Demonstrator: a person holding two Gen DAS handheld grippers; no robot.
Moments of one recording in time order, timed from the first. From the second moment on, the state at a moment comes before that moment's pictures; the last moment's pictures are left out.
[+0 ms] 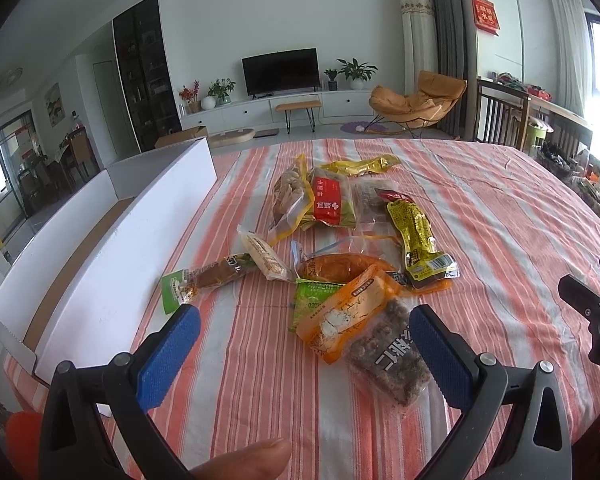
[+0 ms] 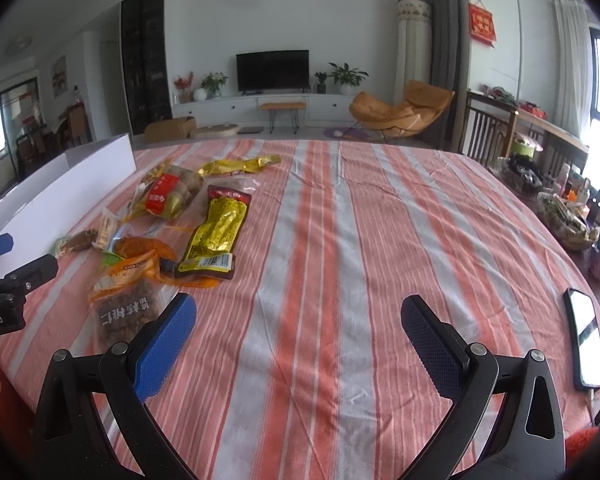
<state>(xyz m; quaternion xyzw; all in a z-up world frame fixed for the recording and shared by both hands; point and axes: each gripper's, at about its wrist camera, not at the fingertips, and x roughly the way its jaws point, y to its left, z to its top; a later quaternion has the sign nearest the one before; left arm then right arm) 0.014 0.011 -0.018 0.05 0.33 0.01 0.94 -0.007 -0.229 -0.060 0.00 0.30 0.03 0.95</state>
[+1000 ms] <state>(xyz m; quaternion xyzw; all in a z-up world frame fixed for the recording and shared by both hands) 0.019 0.017 -0.023 0.04 0.34 0.01 0.94 -0.003 -0.226 -0.064 0.00 0.30 0.04 0.95</state>
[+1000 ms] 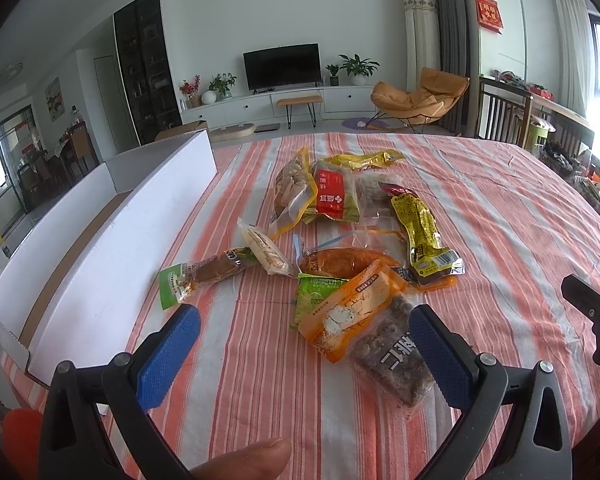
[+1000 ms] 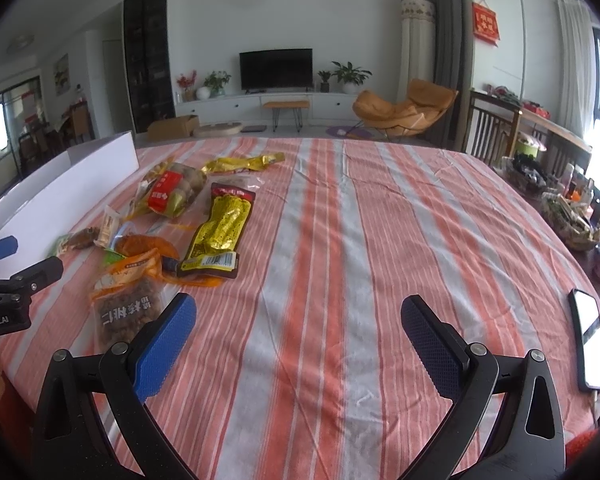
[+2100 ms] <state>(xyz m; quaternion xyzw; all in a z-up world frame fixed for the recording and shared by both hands) 0.023 0.020 -0.036 0.05 0.35 0.01 0.94 -0.001 -0.225 -0.067 -0.01 0.30 0.05 0.95</state>
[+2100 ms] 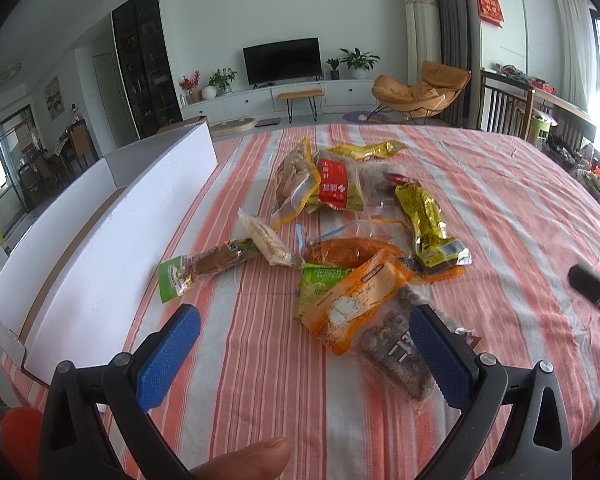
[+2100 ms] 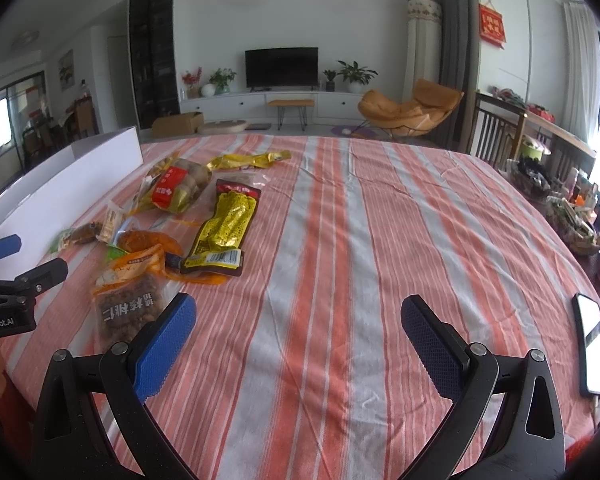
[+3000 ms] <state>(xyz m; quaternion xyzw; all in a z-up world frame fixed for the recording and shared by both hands) 0.017 0.109 -0.067 -0.01 0.43 0.06 0.90 0.061 -0.089 -0.130 -0.12 0.47 0.28 0.83</state>
